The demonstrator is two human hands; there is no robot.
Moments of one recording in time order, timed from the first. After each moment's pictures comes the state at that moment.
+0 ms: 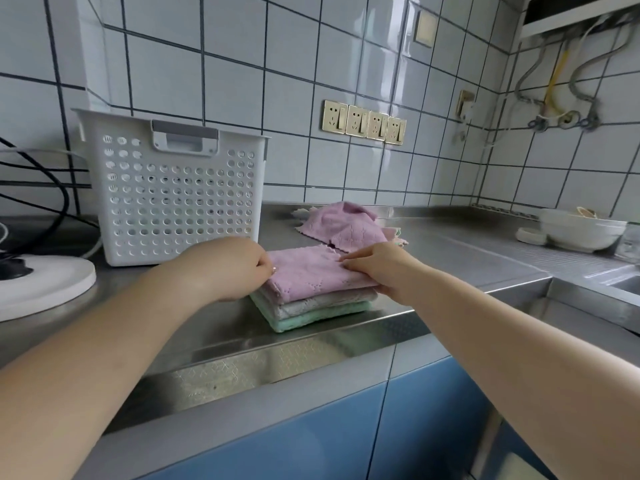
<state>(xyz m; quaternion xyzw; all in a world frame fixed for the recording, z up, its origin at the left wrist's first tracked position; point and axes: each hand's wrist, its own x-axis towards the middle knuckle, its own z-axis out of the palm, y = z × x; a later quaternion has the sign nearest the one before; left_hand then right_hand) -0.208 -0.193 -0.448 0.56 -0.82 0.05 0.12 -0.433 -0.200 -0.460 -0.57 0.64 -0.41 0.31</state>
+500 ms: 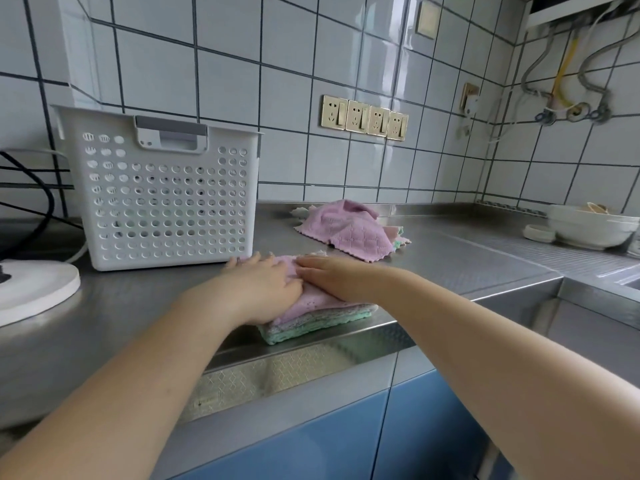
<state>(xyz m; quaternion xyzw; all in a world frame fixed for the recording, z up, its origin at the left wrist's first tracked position) -0.250 -0.208 -0.468 0.57 -0.82 0.03 0.01 -0.400 -0.223 -0.461 -0.80 0.58 -0.08 0.11</state>
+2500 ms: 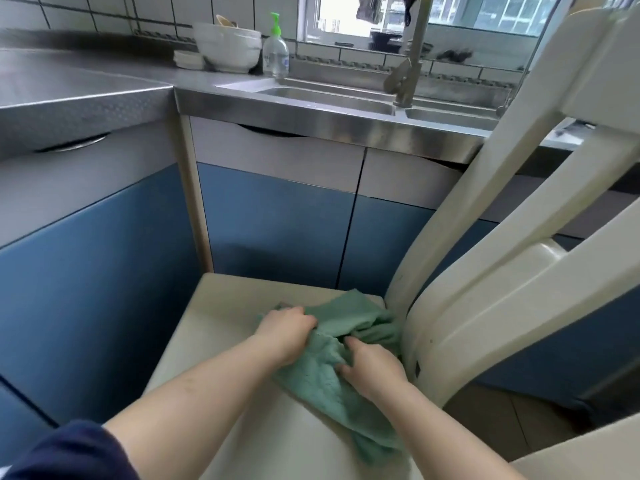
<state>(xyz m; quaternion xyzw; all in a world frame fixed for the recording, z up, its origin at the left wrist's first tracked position) -0.670 0.030 -0.773 0.04 -1.00 0.01 -0.07 -0.709 0.200 -0.784 -0.26 0.95 -0.07 0.15</state>
